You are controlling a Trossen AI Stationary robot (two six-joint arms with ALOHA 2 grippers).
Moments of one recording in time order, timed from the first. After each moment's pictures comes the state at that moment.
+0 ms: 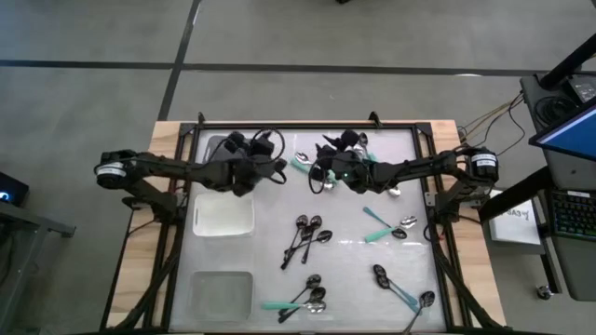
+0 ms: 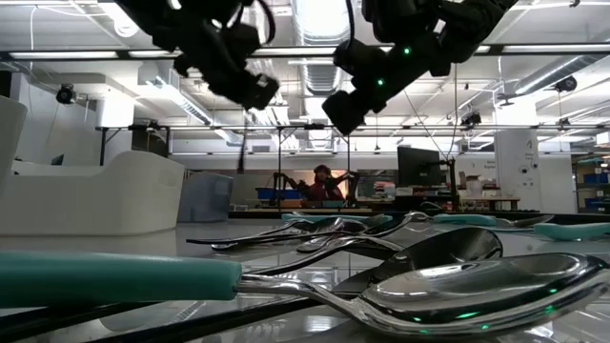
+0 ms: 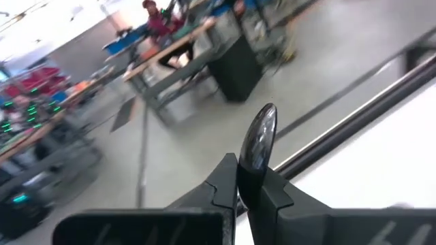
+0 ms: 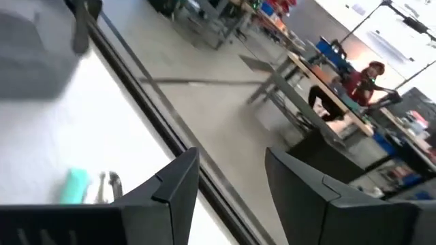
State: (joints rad) left arm 0.11 1.48 0.91 0.03 -1.18 -0.03; right arm -0.14 1.64 0.93 0.38 0.84 -0.36
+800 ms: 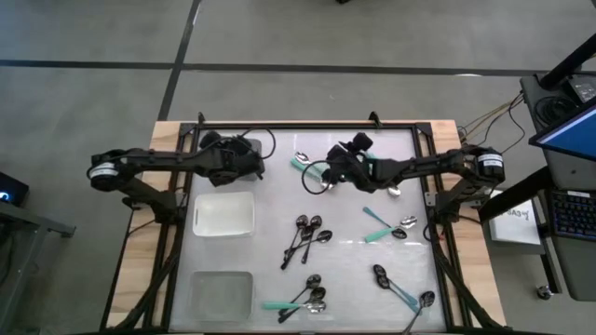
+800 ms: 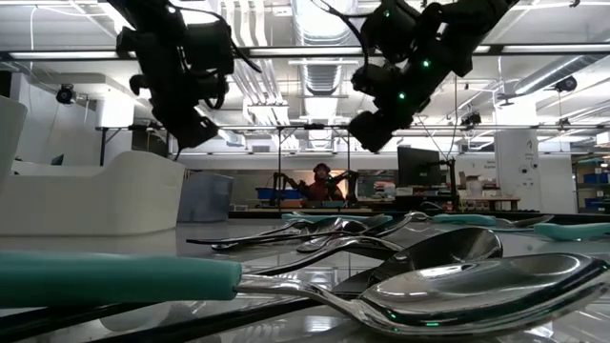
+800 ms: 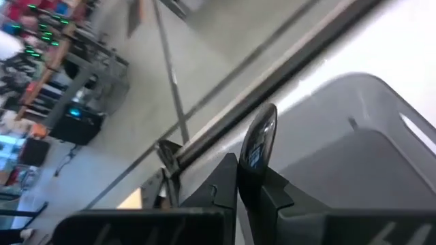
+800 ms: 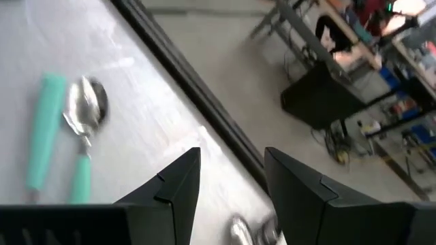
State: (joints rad) left arm 0.25 1.42 0.91 -0.78 -1.00 -0.46; right arm -0.16 1.58 0.93 -0.09 0.87 -0.02
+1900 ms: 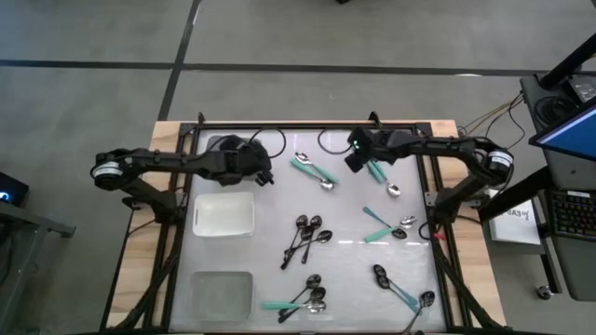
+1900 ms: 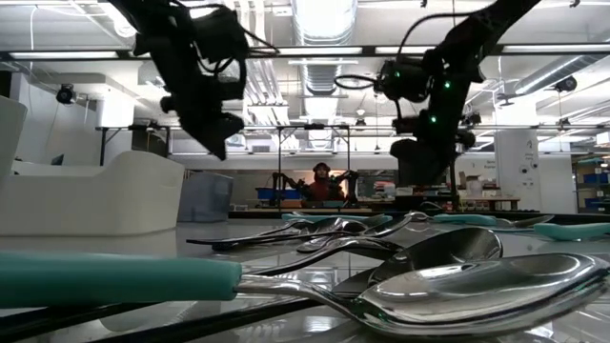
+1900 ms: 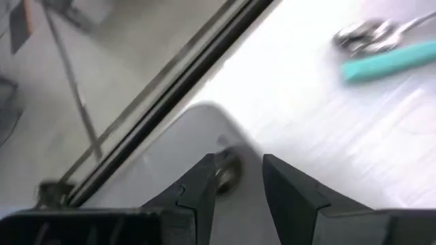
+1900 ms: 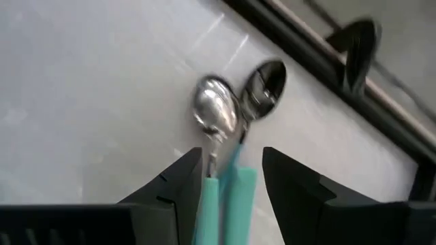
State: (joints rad) left arm 0.22 1.45 0.90 -0.48 -0.71 -0.26; right arm -0.53 1.53 0.93 -0.56 0.41 0.29
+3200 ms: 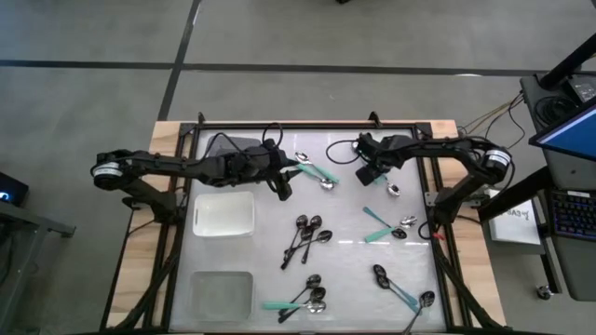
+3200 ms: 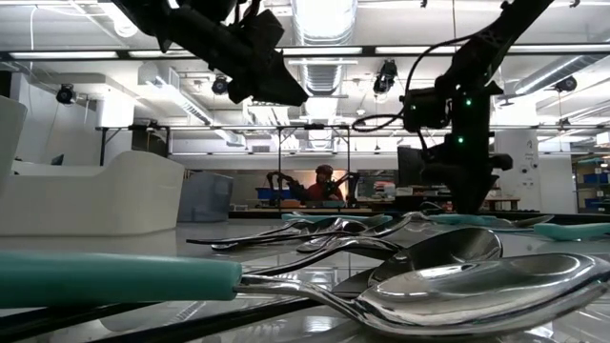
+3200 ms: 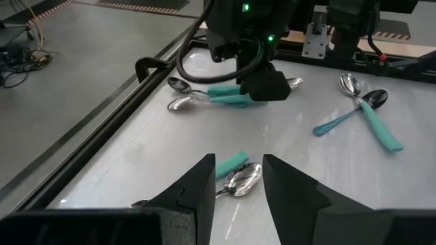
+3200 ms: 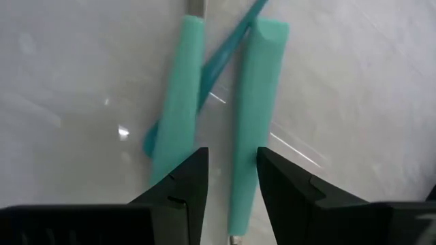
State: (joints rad) left arm 0.15 1.45 0.90 0.13 -0.20 -0.06; right arm -0.57 1.55 0.81 -0.69 0.24 0.40
